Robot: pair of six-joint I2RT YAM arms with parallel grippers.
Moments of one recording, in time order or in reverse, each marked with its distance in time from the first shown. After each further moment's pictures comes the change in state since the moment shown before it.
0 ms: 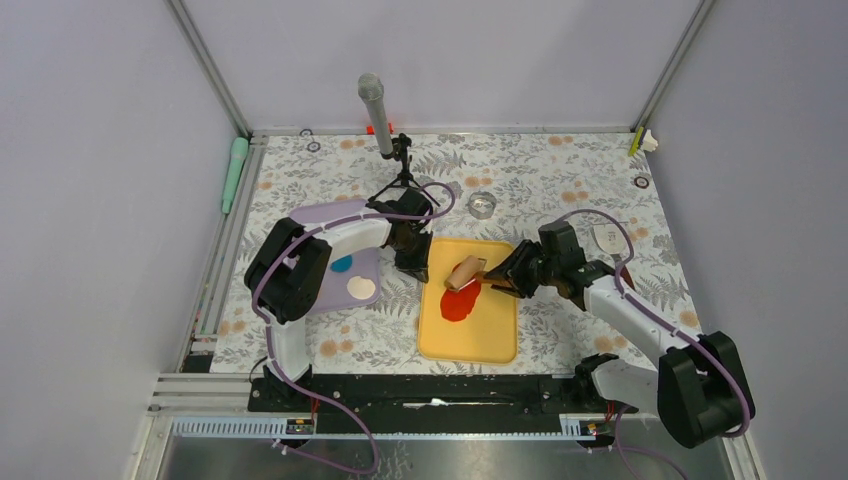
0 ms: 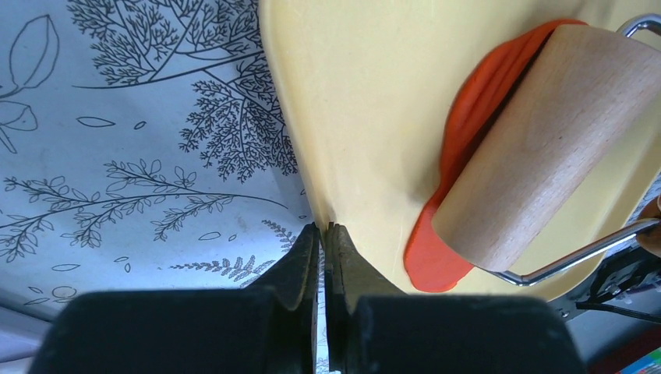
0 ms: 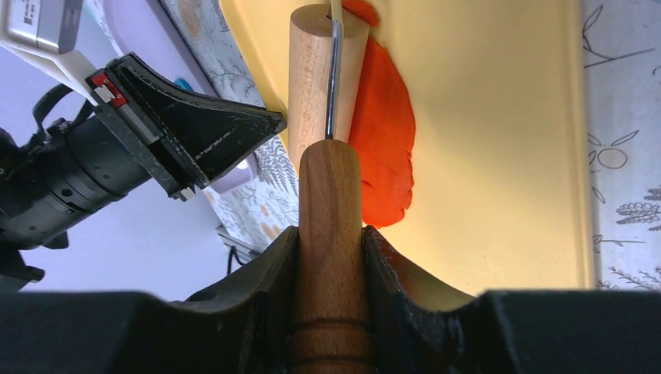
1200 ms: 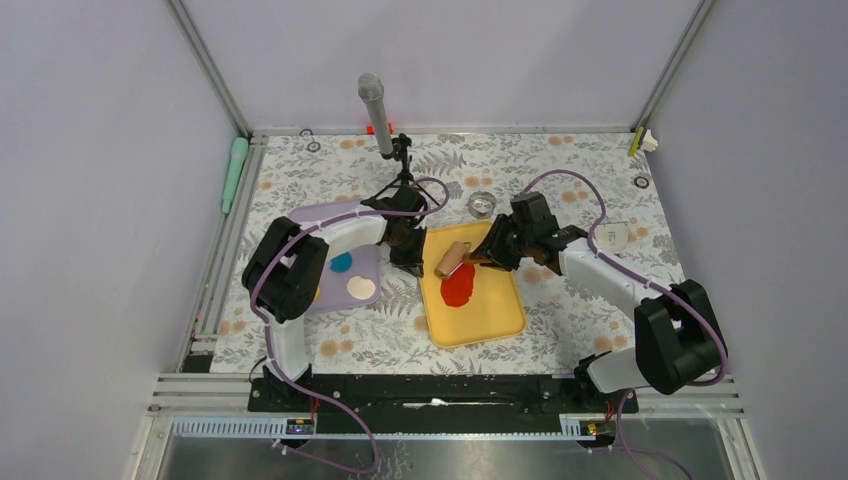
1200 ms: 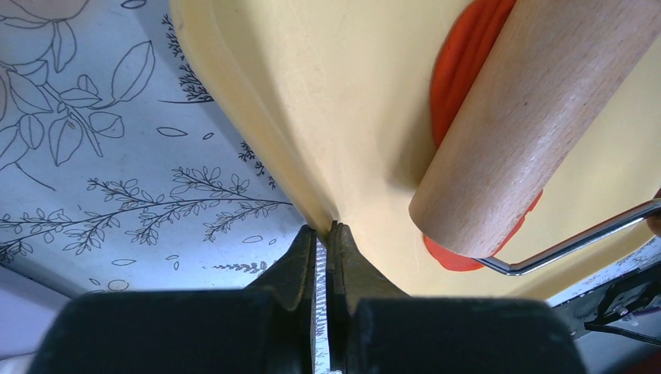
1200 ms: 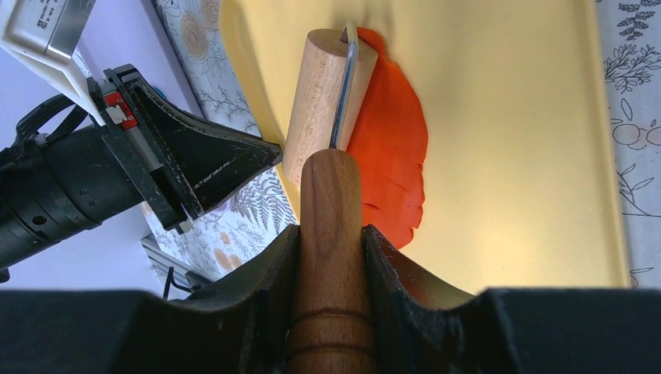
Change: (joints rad) left arm 0.029 -0.001 0.000 0.001 -0.031 -0.002; right arm 0.087 0.252 0.260 -0.020 0.113 -0.196
